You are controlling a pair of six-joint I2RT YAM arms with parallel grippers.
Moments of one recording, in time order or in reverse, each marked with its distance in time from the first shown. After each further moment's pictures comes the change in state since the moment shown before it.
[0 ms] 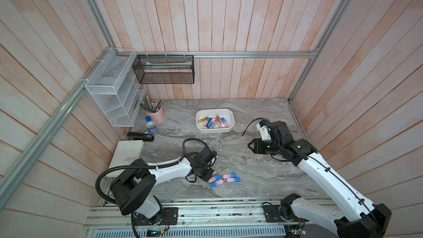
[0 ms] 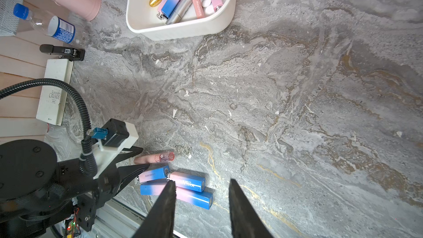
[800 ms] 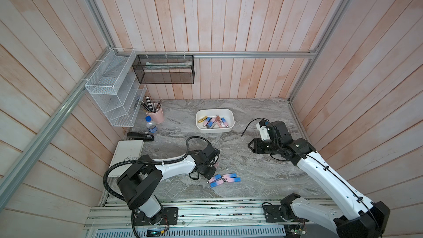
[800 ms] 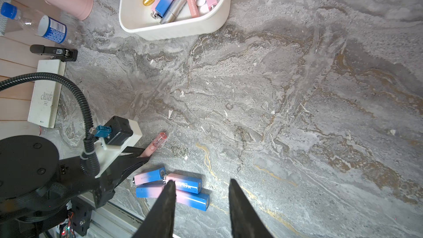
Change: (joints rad) left arm 0.000 0.072 0.082 -0.017 -0.010 0.045; right arm 0.003 0.021 0.000 0.000 0.021 -0.001
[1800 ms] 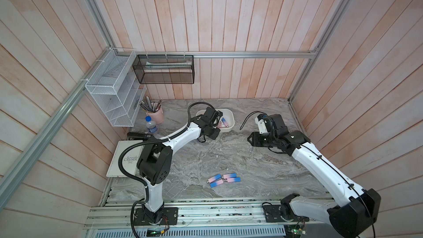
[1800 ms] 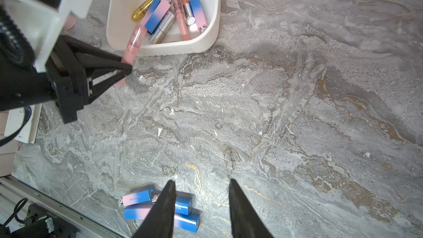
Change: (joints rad) left arm 0.261 0.343 0.718 -0.107 -0.076 0.244; right arm -0.034 0.130 0.101 0.023 0.037 -0.052
